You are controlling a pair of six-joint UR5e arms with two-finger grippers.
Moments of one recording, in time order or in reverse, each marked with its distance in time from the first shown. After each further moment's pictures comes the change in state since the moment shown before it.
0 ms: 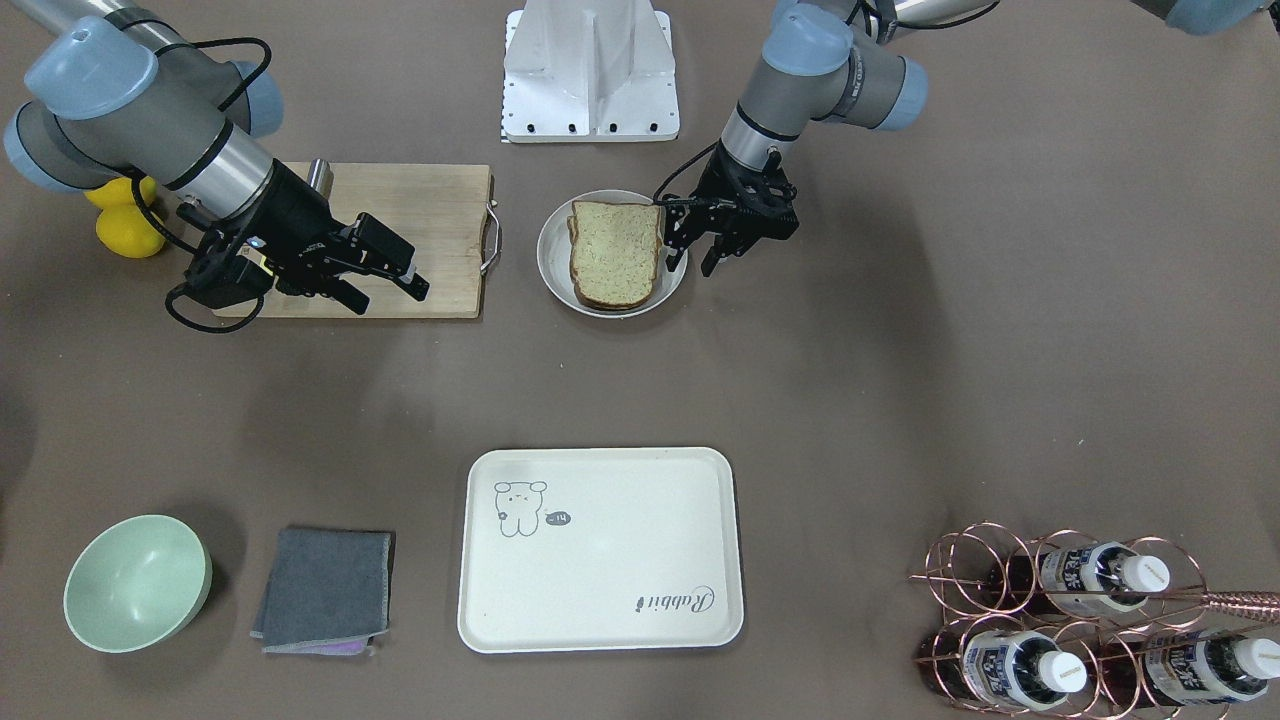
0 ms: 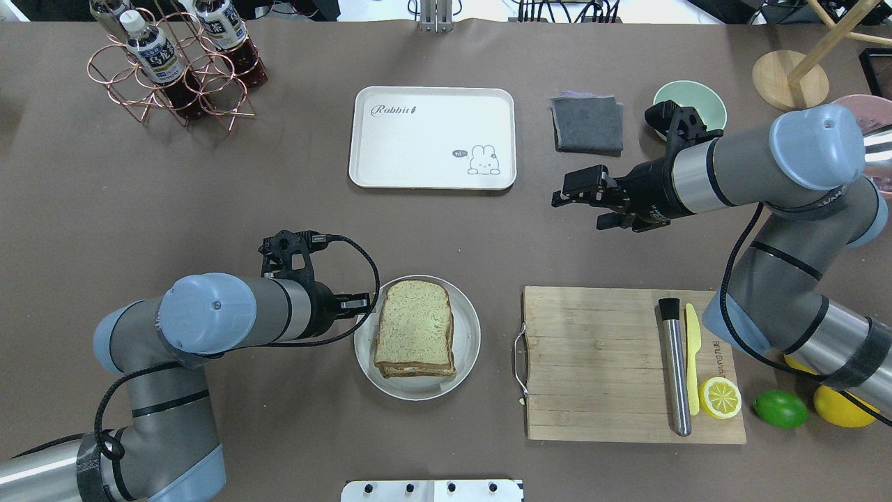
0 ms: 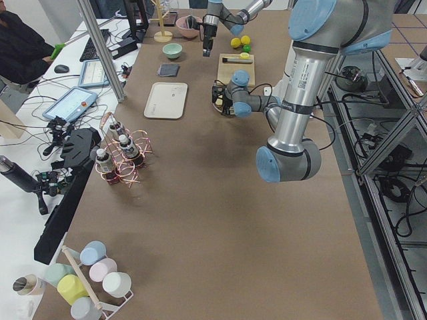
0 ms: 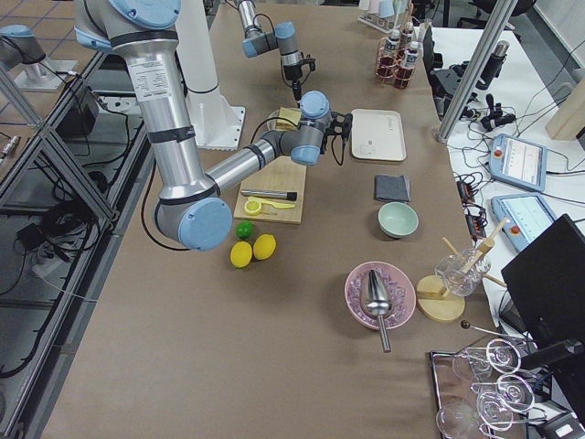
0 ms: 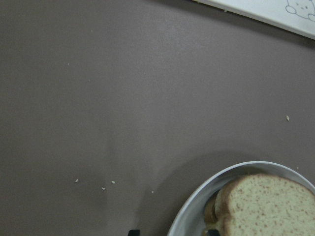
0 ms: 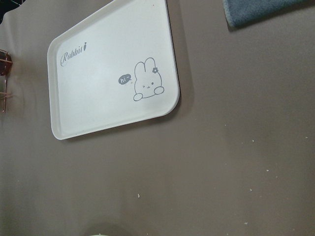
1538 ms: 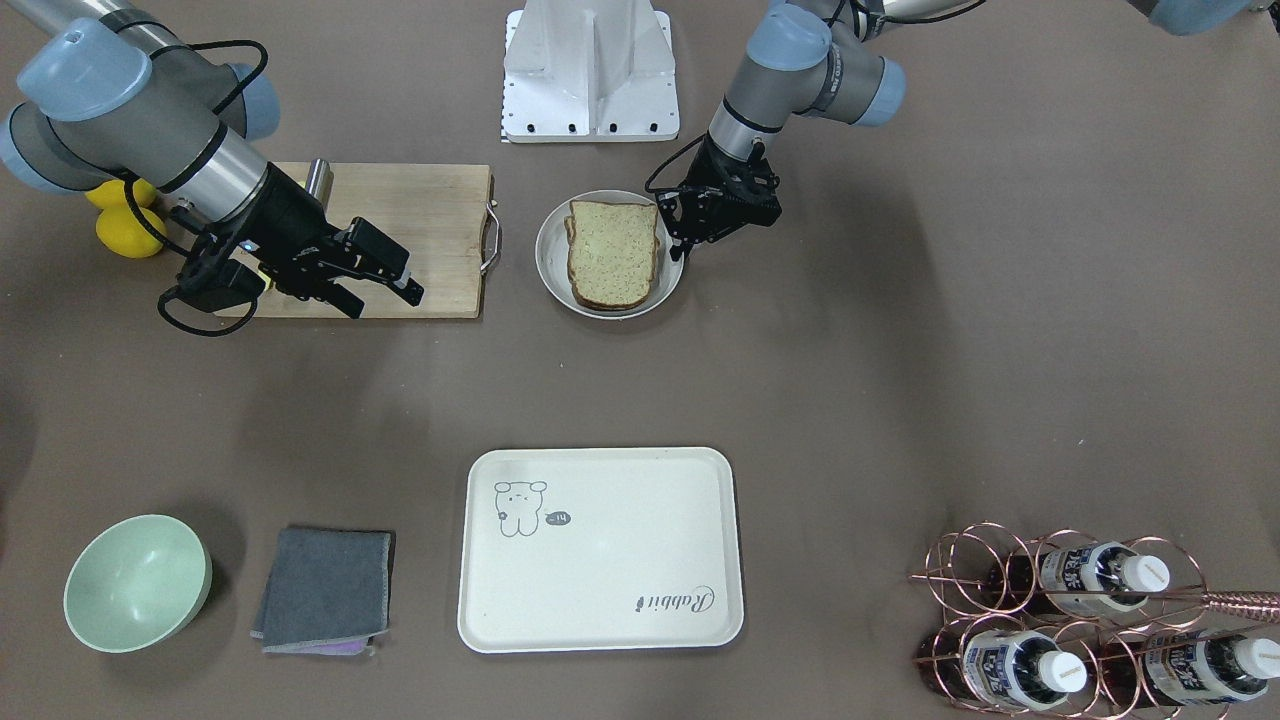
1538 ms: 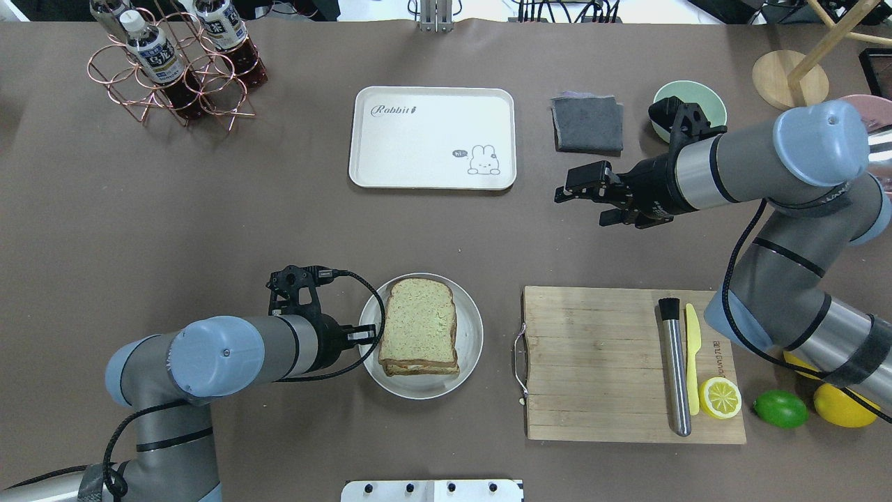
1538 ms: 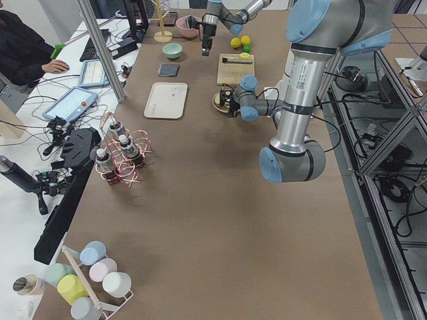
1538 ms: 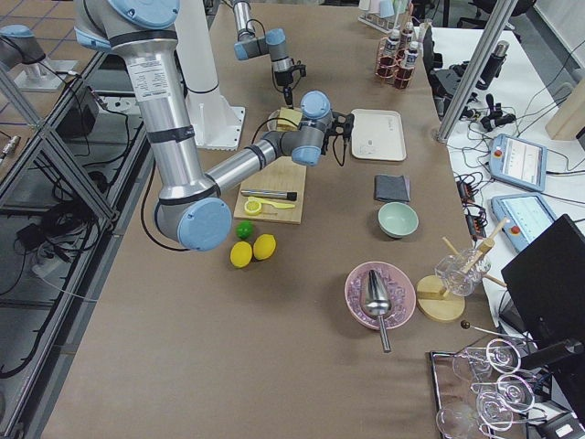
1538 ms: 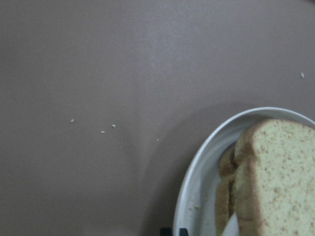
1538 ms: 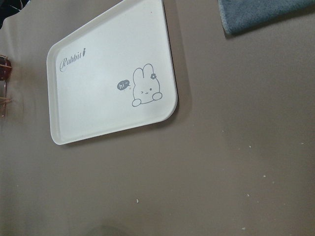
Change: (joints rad) left arm 0.077 0.021 -0.004 -0.040 0.070 -0.041; right arm 0.009 0.000 -0.002 -0.001 -0.001 0.000
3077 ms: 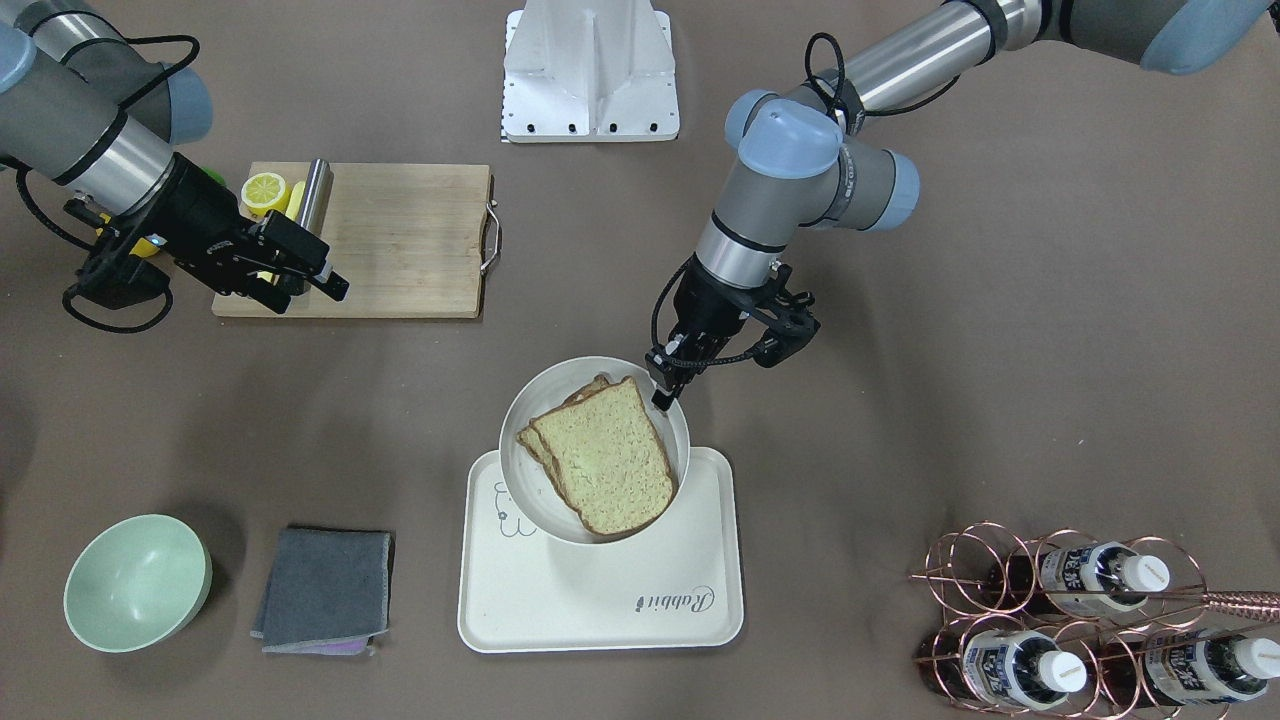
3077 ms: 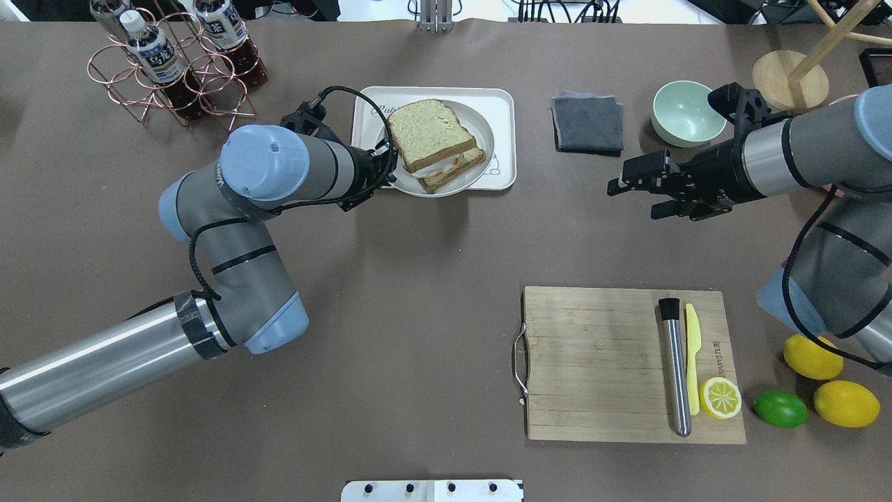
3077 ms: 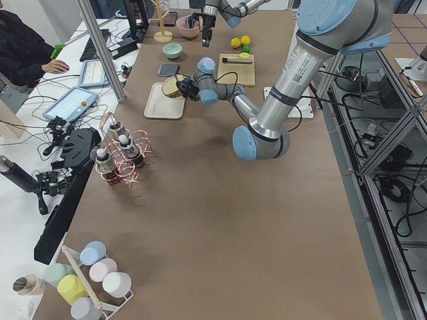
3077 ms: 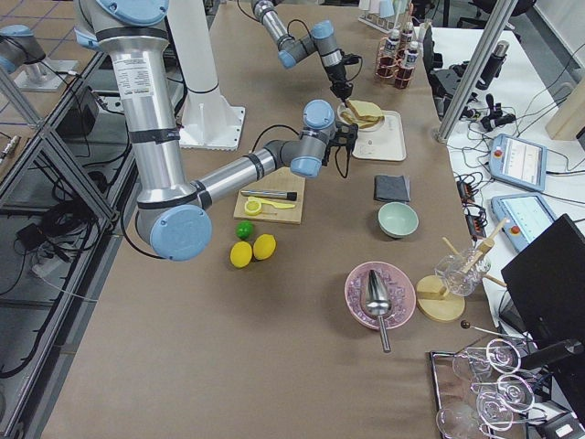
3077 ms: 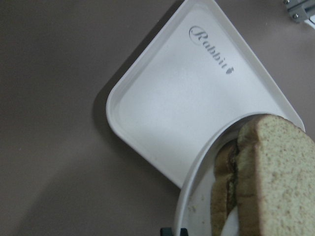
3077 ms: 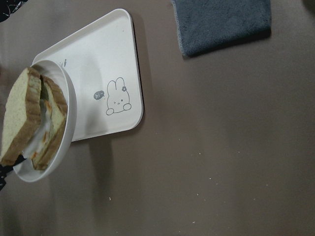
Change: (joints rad) left arm -0.318 -0.347 0.380 -0.049 -0.098 -0.503; right arm 0.105 -0.089 0.031 0.005 0.115 -0.061
